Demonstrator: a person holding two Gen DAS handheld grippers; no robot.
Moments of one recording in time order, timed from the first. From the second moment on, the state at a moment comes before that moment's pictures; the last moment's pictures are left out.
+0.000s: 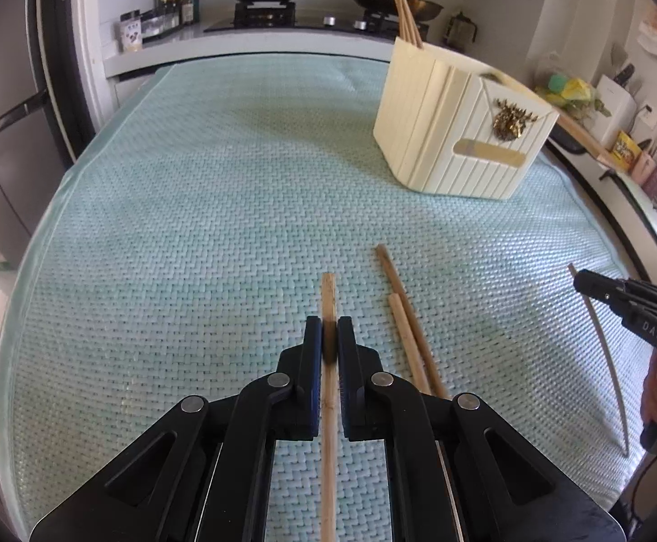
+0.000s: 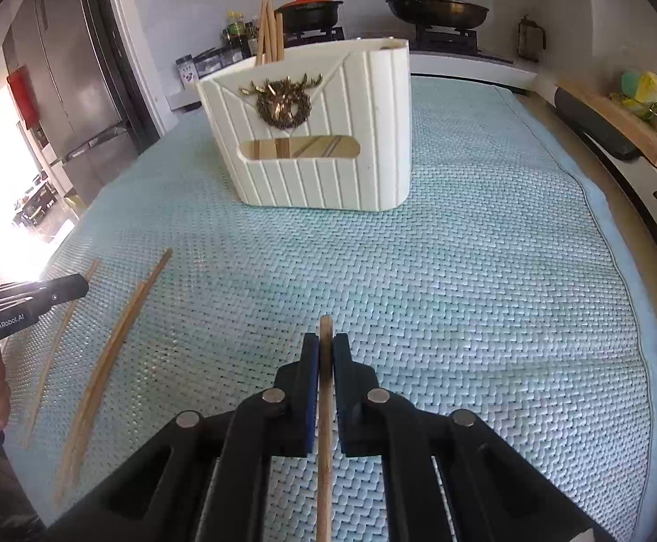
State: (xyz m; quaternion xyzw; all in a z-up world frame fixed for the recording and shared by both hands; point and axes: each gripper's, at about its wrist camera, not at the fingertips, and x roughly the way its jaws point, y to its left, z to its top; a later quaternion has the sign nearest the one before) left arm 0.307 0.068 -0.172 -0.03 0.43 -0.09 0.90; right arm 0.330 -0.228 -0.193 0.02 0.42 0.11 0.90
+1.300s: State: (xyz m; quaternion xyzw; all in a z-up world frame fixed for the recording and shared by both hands) left arm 0.269 0.052 0.014 -0.08 0.26 -0.19 0.95; right arm 0.234 -0.212 0.019 -0.01 0.17 0.17 0.97
